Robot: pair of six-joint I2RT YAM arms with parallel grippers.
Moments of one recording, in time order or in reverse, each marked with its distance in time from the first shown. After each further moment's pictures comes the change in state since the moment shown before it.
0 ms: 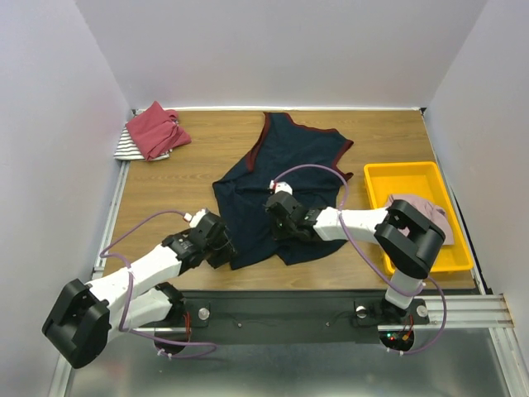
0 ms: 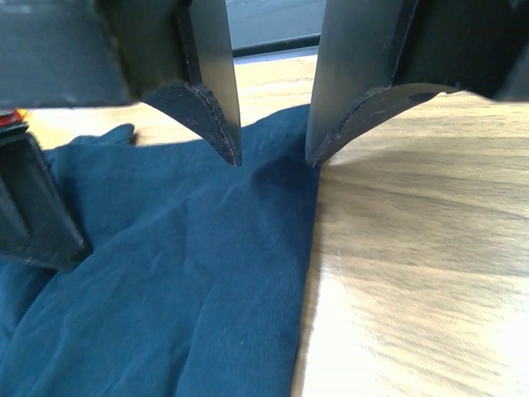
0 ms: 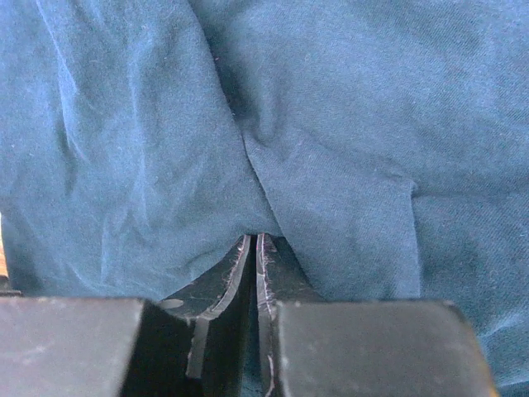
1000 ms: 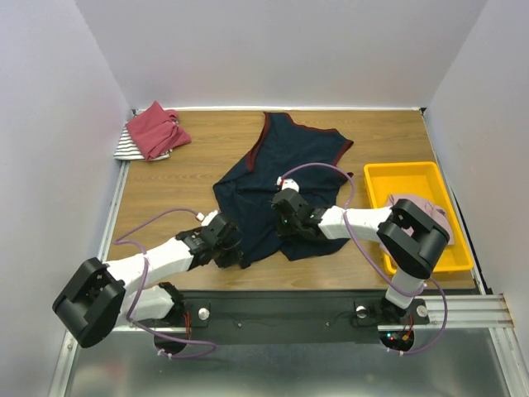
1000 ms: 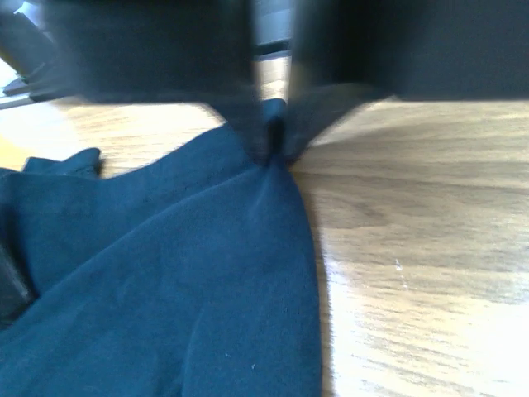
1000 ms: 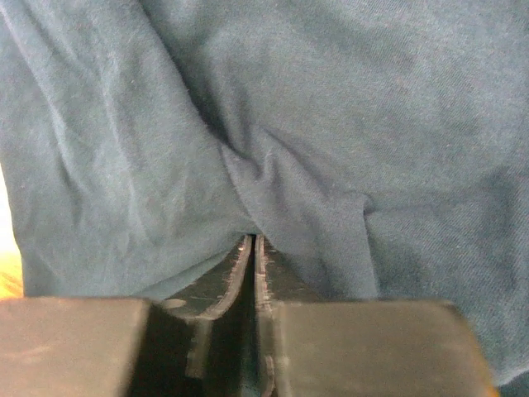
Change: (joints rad) left arm -0.076 0.147 0.023 0.076 0.030 0.014; right arm -0.047 -0.020 -0.045 0.062 -0.002 0.015
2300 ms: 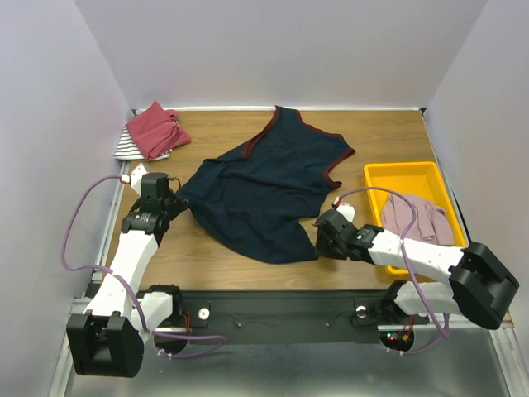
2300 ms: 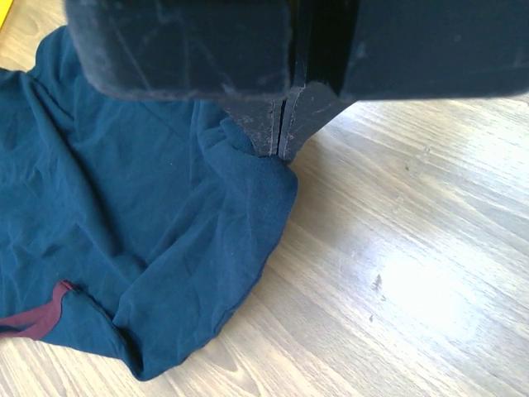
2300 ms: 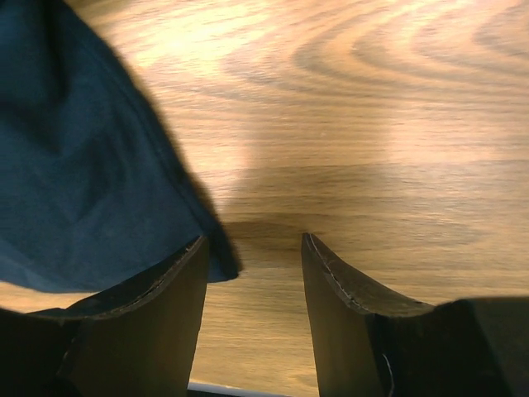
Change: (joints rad) left arm 0.683 -0.172 0.251 -0.079 -0.155 0.398; right arm -0.051 -0.509 -0.368 -0.362 0.098 0.310
